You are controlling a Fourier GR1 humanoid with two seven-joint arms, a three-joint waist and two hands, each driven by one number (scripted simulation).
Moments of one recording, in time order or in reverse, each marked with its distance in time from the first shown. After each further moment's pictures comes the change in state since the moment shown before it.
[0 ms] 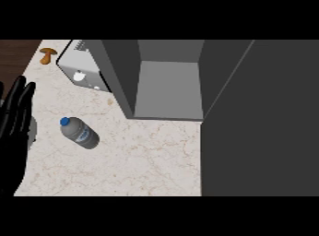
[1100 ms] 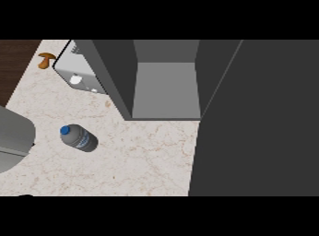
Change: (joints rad) left arm 0.098 -0.036 0.154 -0.234 0.163 0.153 0.400; right arm 0.197 0.030 0.292 -0.350 -0.002 0.095 0.213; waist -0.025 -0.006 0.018
